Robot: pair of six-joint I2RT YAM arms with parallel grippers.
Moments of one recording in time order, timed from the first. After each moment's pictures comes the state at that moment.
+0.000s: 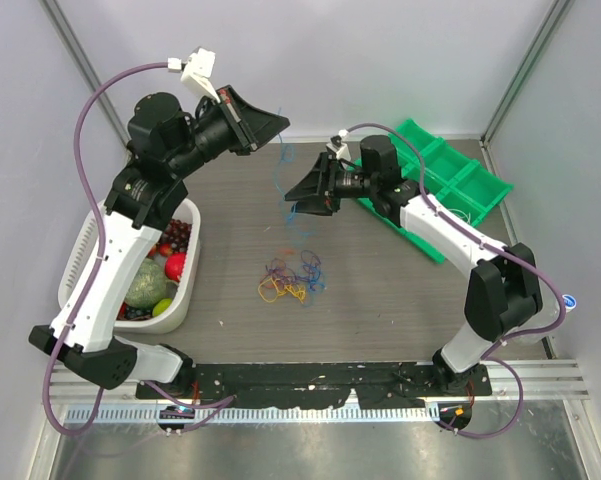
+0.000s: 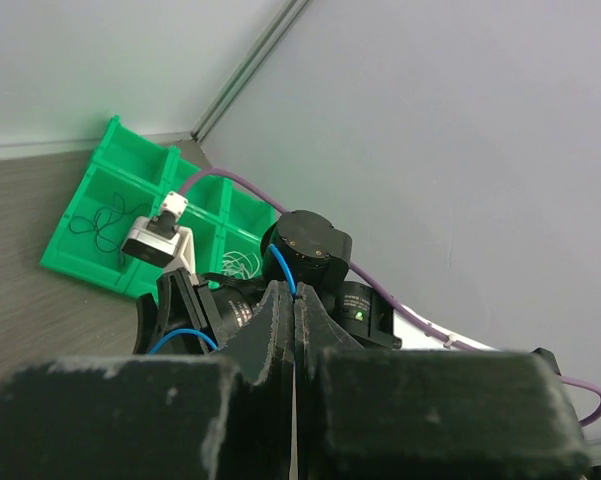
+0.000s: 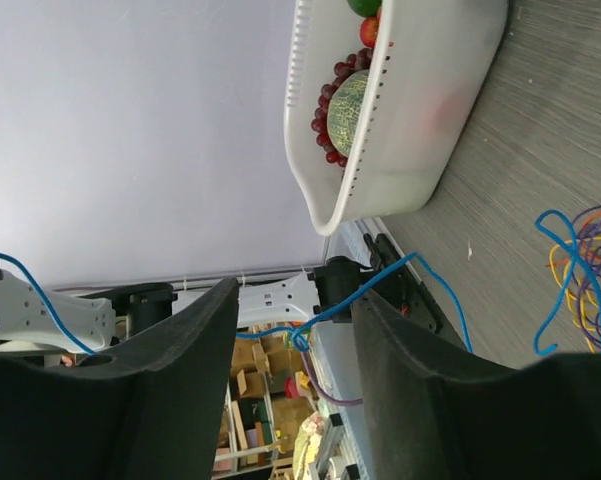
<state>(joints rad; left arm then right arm) -0.49 1.37 1.80 -0.38 0.34 -0.69 0.48 1.63 1.32 -0.03 -0.87 1.09</state>
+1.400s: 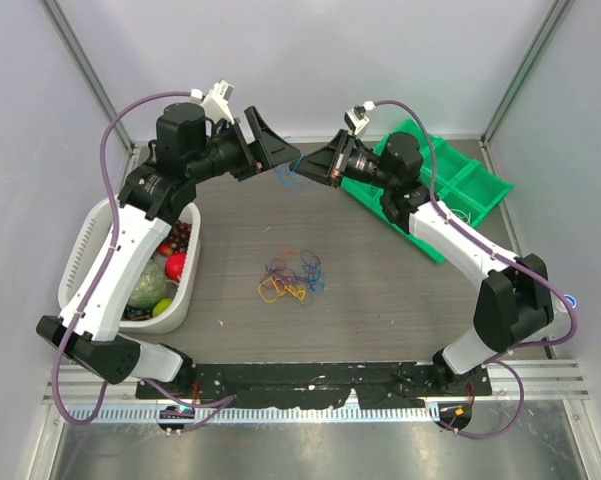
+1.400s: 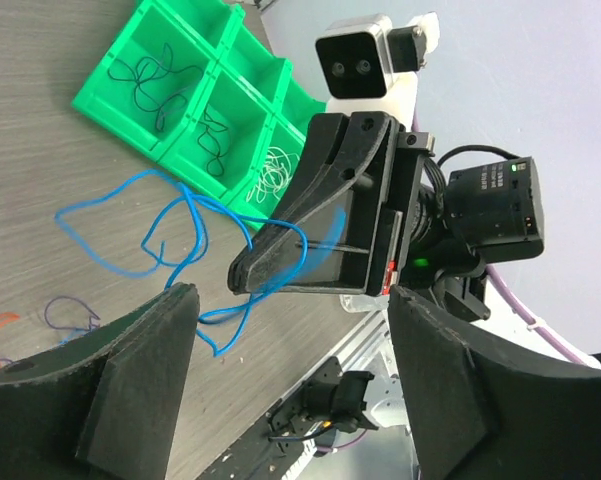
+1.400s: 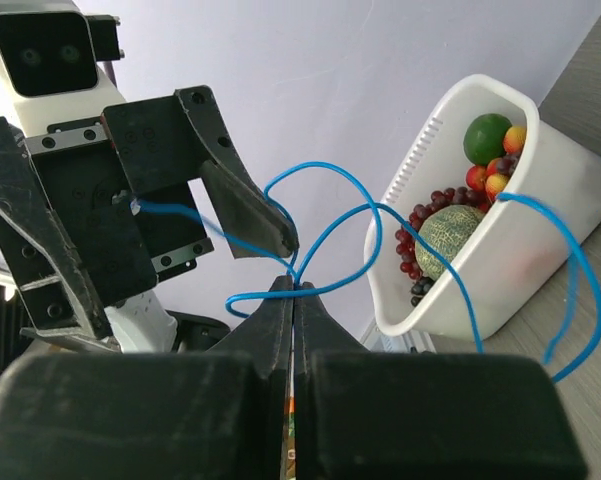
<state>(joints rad) -0.46 1.39 1.73 -0.60 0.37 -0.76 0.47 1.55 1.27 0.45 -0.76 1.27</state>
